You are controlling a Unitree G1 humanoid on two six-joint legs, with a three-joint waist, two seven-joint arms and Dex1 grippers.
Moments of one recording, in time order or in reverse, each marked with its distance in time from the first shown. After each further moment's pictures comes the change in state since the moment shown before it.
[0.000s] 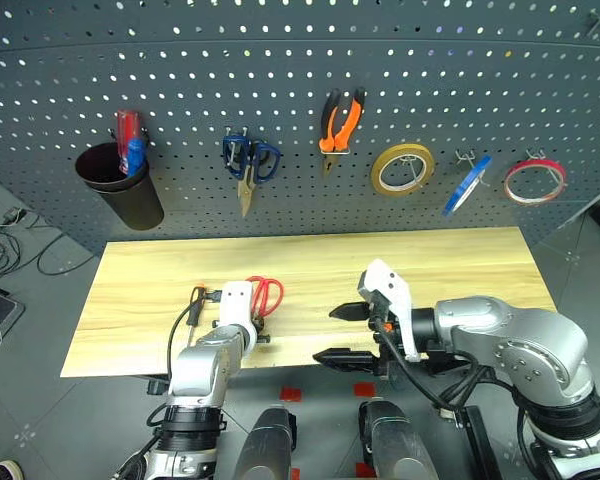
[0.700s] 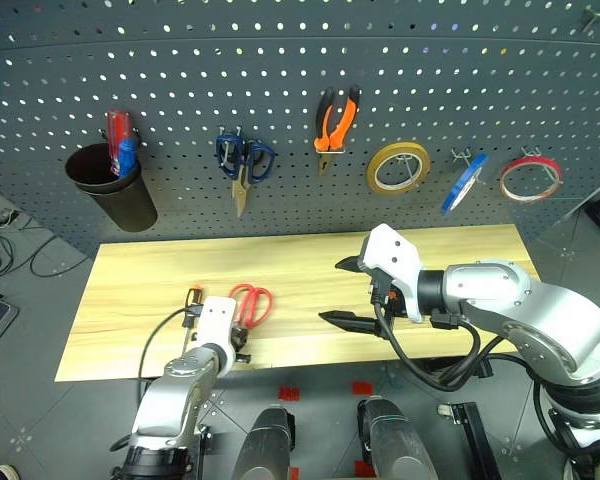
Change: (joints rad) left arm 0.225 0.184 -0.019 -0.210 0.036 -0.177 -0.146; right arm -0.161 -0.099 0.058 -0.039 -0.112 -0.150 0.024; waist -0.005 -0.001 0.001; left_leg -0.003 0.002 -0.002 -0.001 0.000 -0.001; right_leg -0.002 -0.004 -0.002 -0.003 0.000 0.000
